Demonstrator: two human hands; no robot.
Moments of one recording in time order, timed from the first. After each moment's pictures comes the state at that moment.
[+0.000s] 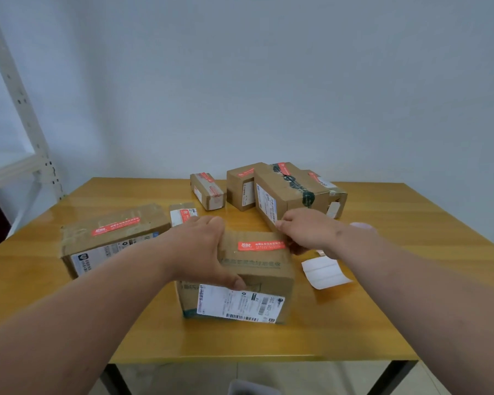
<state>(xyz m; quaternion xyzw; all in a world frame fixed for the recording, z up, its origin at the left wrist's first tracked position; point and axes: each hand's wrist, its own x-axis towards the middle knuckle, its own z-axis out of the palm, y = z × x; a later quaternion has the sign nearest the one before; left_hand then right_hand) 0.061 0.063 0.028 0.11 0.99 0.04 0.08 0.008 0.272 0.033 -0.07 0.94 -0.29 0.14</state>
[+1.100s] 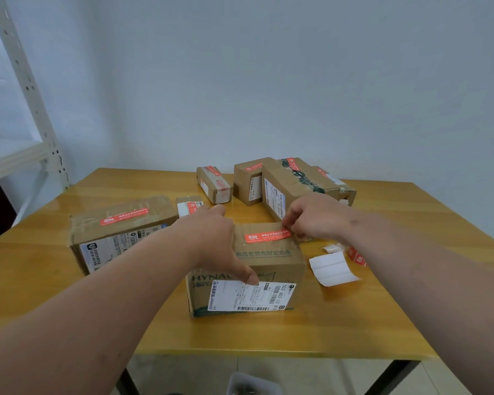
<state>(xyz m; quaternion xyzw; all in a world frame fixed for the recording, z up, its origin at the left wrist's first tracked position) 0.057 0.073 0.034 0.07 0.99 -0.04 0.10 0.018 0.261 0.057 -0.12 0.97 -0.19 0.11</state>
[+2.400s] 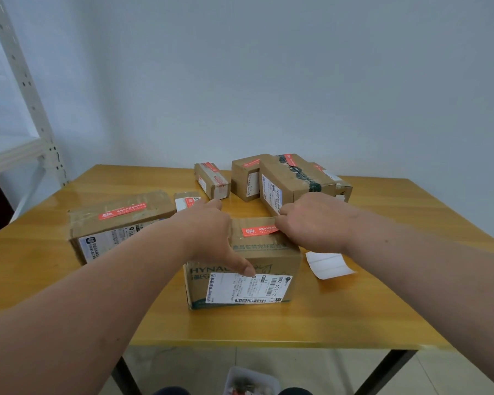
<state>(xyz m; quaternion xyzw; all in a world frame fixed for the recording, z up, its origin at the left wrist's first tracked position) 0.056 0.072 0.033 0.07 0.99 -0.05 0.09 0.025 0.269 0.046 -0.43 0.84 0.31 -0.08</state>
